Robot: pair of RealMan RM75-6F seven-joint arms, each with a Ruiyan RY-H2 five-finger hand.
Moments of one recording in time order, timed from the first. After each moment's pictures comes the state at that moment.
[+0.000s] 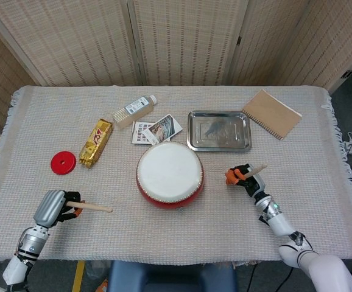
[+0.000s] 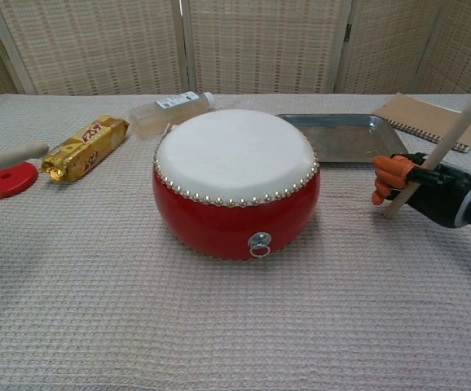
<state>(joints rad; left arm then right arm) -0.34 -1.39 -0.02 -1.38 1.55 1.30 -0.40 0.60 -1.90 0.00 -0.50 -1.57 1.07 2.04</state>
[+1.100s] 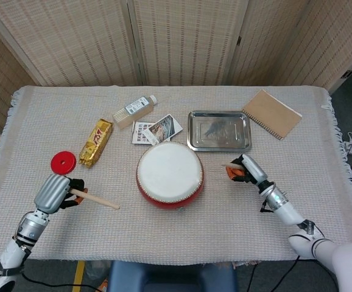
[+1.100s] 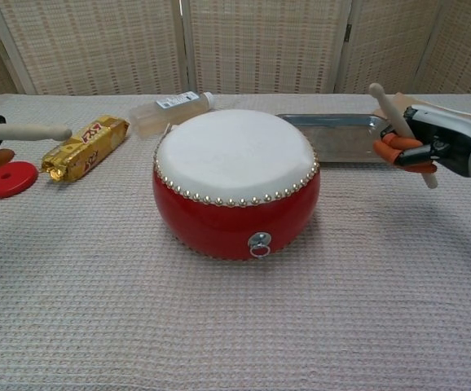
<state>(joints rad) -0.45 -1.29 -0.07 -1.41 1.61 1.27 -0.29 0.67 -1.63 0.01 -0.81 -1.60 1.09 1.20</state>
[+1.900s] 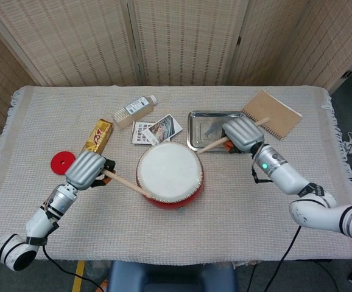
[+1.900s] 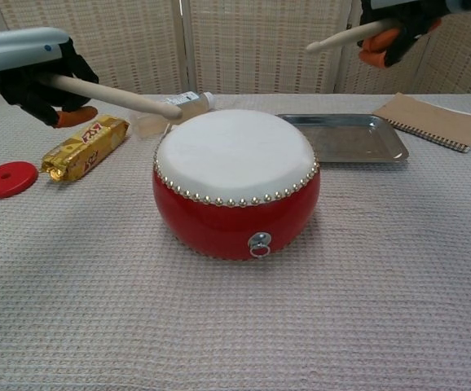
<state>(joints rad) -0.69 -1.23 -0.21 -1.61 1.41 0.97 0.05 1.03 -1.10 0.17 -1.53 -1.03 0.63 -0.10</state>
